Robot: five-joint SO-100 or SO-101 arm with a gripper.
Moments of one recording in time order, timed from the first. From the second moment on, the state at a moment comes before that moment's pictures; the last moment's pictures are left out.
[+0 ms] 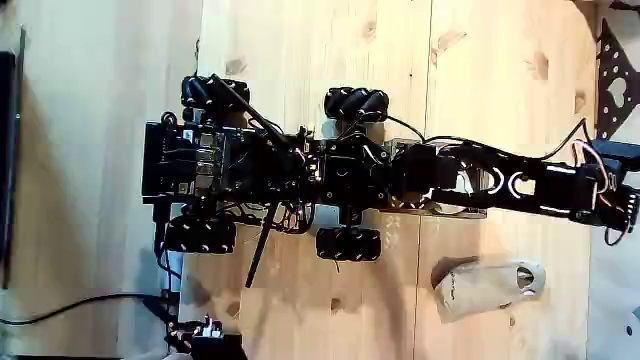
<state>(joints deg) 9.6 92.0 79.5 50.7 2.5</state>
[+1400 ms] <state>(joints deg) 27.2 95.1 93.4 37.7 7.3</state>
